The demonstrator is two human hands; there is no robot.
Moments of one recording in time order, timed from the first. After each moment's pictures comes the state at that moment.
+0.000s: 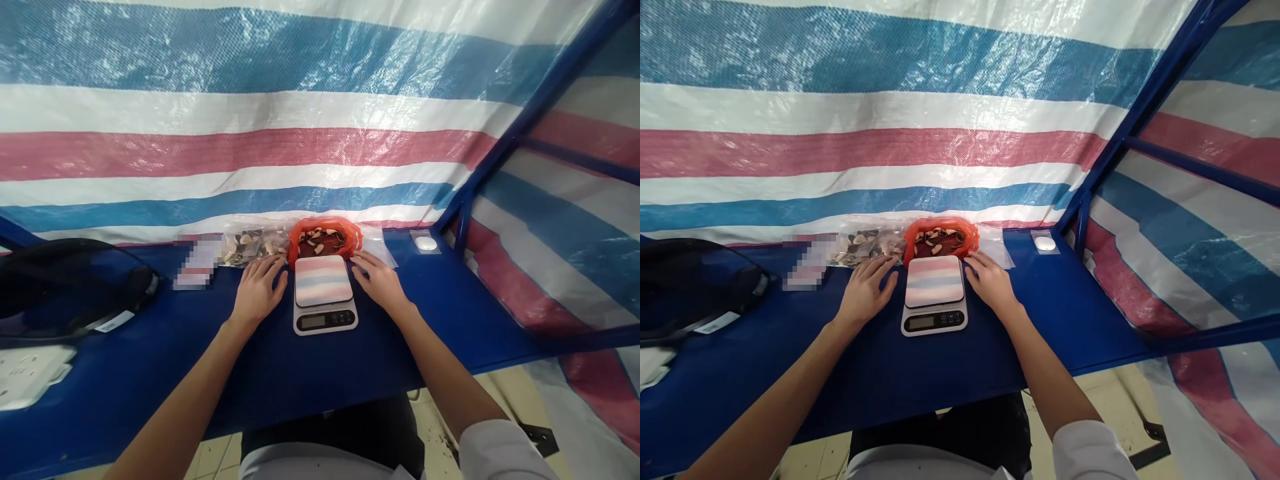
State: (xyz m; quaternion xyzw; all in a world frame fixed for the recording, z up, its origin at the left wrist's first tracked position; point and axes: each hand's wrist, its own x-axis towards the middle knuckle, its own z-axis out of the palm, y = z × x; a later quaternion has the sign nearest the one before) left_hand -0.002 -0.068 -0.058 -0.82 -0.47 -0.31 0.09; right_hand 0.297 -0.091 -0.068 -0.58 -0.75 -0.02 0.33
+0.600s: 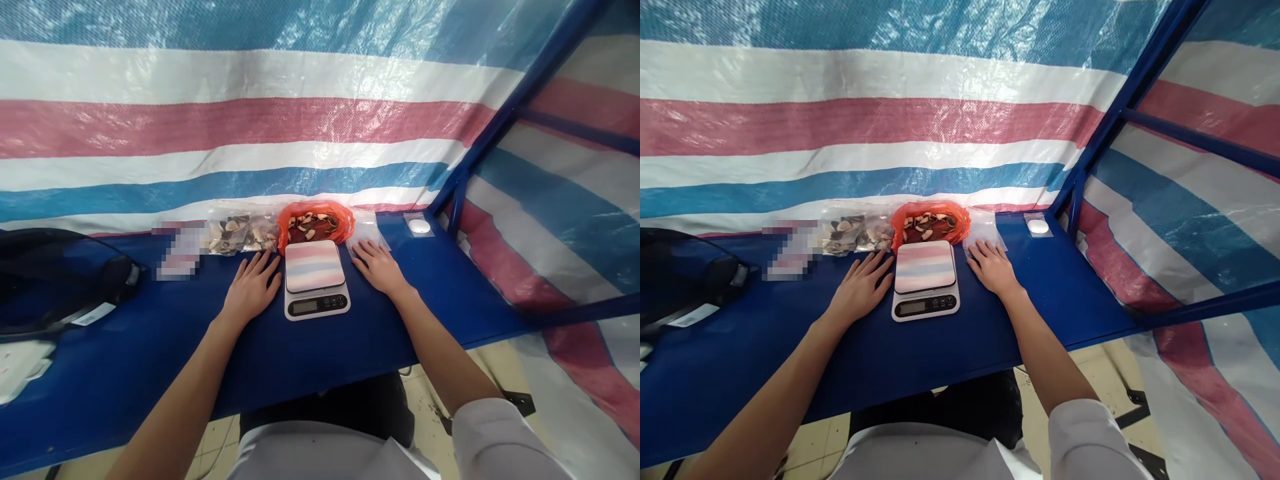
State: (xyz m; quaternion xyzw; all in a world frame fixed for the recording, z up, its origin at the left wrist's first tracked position) left_hand -0.002 -0.082 -0.075 -0.83 -0.55 -0.11 0.02; right_hand 0.326 -0.095 -0.090 -0.63 -0.76 -0.03 0.17
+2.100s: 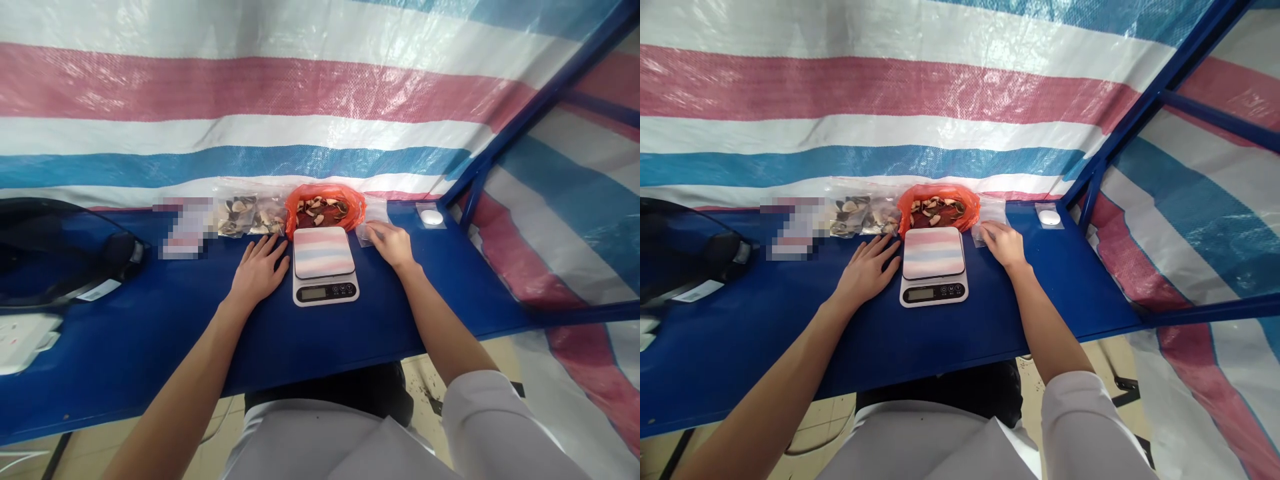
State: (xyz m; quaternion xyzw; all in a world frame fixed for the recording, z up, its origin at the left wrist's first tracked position) left_hand 0.001 -0.082 -0.077 -0.81 -0.55 -0.17 -0.02; right_hand 0.334 -0.066 -0.075 -0.64 -0.71 -0.01 0.30
